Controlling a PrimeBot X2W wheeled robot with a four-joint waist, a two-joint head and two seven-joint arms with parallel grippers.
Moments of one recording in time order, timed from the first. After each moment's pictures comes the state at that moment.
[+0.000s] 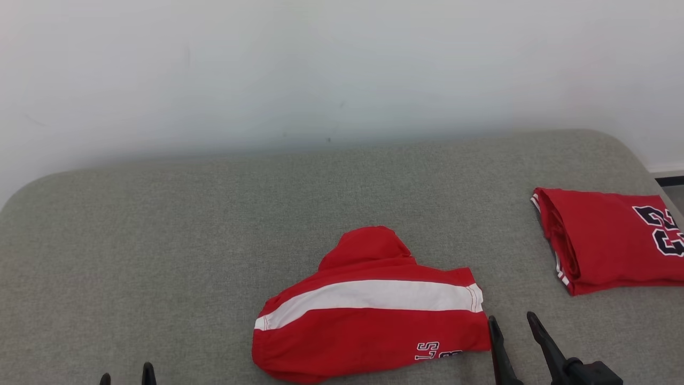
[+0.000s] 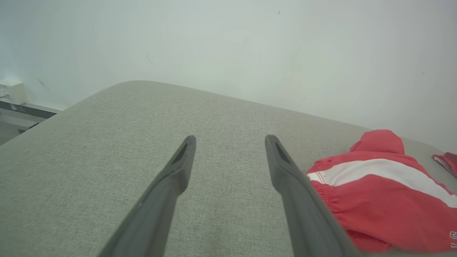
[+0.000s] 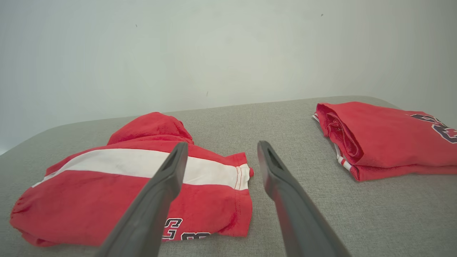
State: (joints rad) left arm 0.21 0.06 0.12 0.07 -0.31 -0.12 -0.26; right arm 0.06 -0.05 0.09 0.21 0.16 0.13 -0.26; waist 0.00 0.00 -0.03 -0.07
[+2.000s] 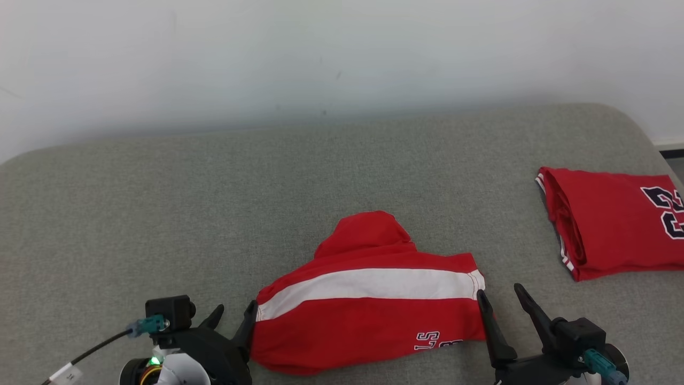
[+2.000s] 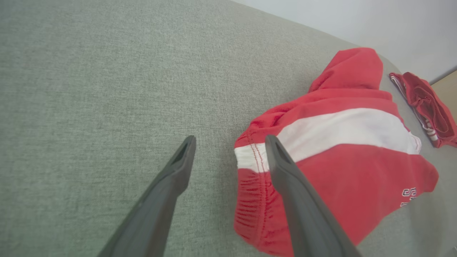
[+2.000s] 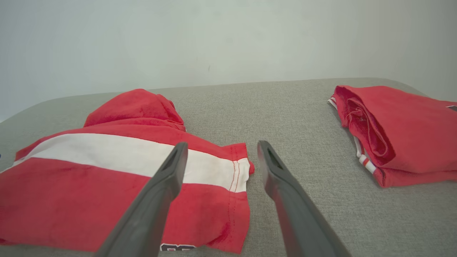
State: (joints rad) left arm -0.27 0.20 -0.35 0.47 -0.68 -0.06 0.10; right arm -0.09 -0.13 0.15 0.35 0.22 0.13 -0.21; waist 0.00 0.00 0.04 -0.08
